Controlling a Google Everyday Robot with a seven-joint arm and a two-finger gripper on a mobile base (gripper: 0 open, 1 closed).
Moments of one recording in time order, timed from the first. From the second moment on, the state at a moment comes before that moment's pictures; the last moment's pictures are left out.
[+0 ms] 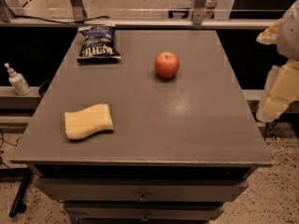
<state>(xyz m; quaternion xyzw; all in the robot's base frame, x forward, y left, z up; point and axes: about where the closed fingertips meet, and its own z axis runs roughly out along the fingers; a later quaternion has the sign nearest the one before) 0.438 -0.215 0.982 -0.60 0.78 -0.04 0.17</state>
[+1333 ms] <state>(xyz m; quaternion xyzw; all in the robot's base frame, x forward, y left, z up) 0.440 -0.071 0.930 -0.62 0.72 0.14 0.27</state>
